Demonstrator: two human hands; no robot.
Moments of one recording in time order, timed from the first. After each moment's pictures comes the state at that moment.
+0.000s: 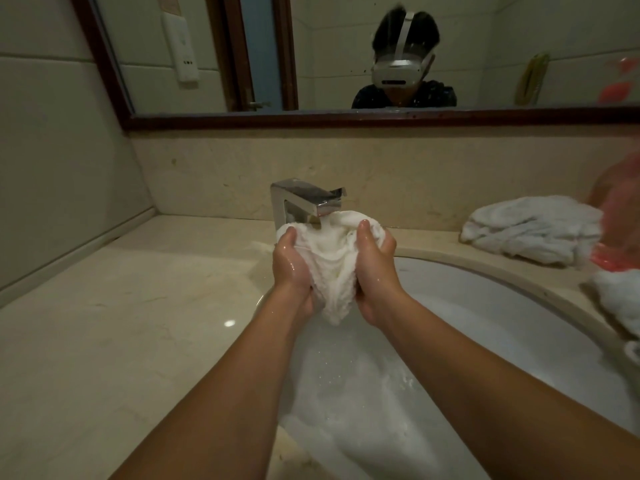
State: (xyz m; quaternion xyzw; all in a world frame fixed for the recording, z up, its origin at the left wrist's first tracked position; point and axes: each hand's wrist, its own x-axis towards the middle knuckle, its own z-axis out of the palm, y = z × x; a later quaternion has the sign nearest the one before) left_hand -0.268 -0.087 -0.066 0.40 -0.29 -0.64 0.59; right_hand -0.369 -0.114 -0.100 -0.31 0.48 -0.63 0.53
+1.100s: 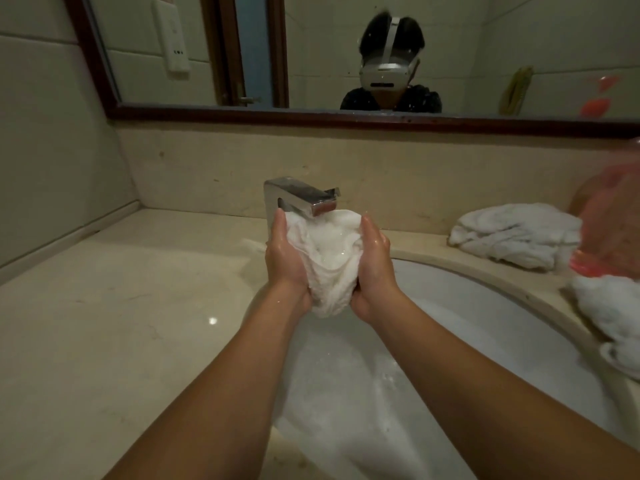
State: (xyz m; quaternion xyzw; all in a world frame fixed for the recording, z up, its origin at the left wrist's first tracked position) left_hand -0.268 -0.112 -0.083 0.32 -0.29 -0.64 0.64; right_hand -0.372 -0.109 -0.090 -0.27 0.44 -0.64 0.56
